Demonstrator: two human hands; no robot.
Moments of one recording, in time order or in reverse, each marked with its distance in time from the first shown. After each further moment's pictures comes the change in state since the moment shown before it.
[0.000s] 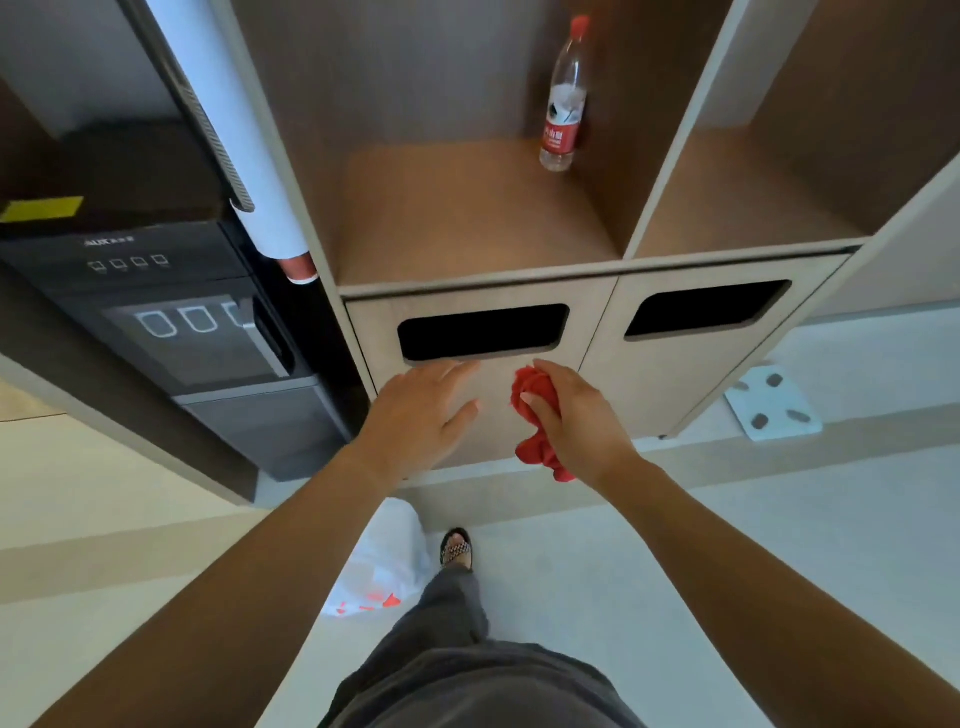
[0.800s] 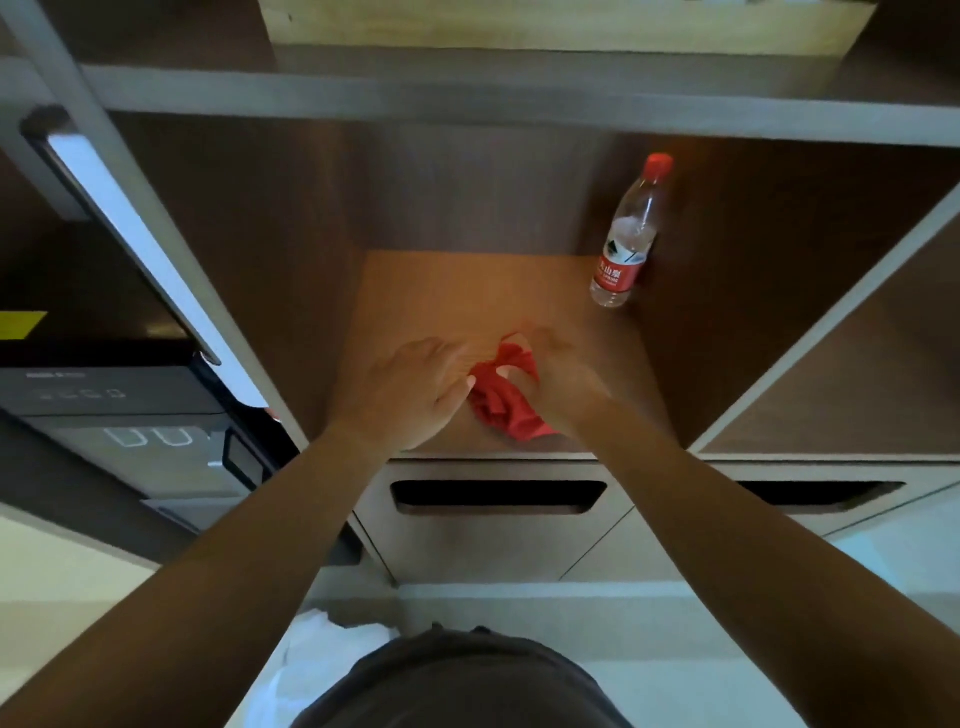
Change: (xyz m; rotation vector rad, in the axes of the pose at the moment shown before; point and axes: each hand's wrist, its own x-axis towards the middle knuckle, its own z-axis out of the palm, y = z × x) left_hand 0.240 -0.105 -0.074 0.056 0.136 -0.181; right_hand 0.328 -0.026 -0.035 -0.319 -0.060 -0.311
